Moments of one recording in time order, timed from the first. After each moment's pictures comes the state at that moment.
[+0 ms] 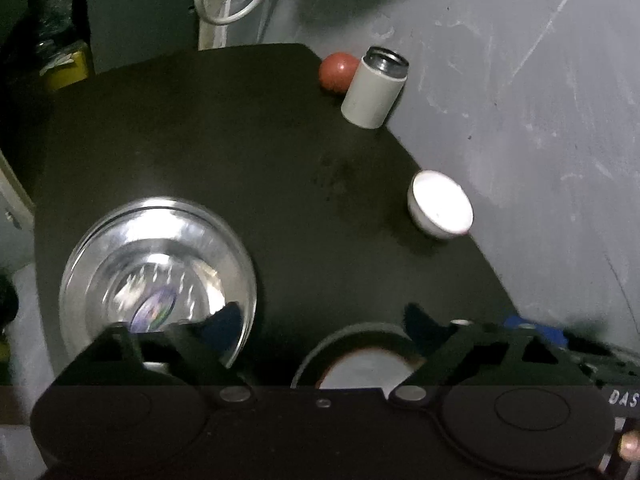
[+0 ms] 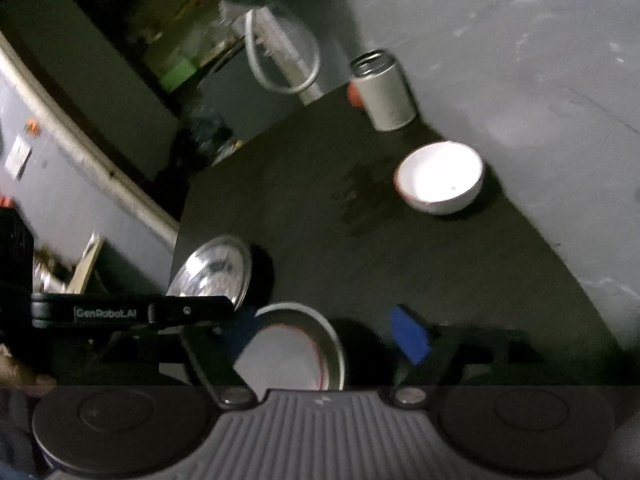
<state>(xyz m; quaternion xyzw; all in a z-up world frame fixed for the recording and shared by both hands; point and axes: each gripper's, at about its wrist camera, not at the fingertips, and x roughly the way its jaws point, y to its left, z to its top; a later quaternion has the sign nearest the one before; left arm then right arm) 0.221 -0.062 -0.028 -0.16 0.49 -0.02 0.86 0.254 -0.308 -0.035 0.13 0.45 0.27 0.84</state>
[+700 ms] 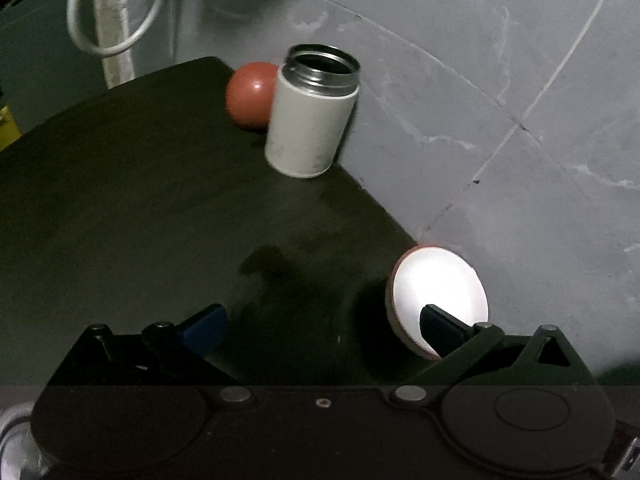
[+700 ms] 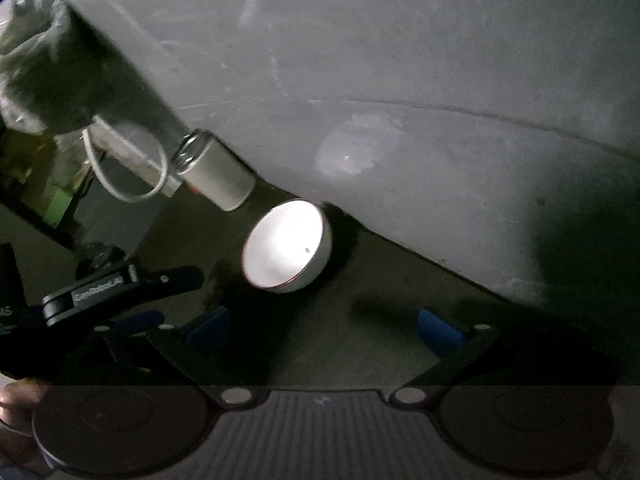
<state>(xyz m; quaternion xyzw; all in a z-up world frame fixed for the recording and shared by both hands) 0.379 -0.103 -0.079 -0.09 0.49 -0.09 0.86 0.314 -0.354 -0.080 0.28 0.45 0.05 0.85</state>
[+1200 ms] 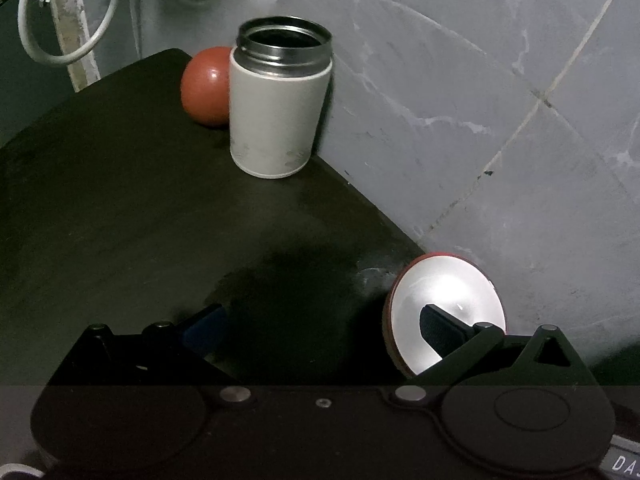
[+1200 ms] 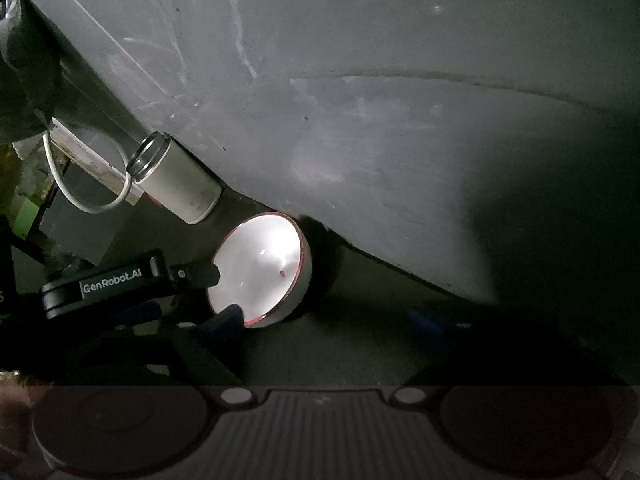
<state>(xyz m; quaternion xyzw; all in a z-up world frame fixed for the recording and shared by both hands) 0.412 -0.123 -0.099 -0.05 0.52 -0.11 0.85 0.346 -0.339 -0.101 0.26 0.45 0.01 0.85</state>
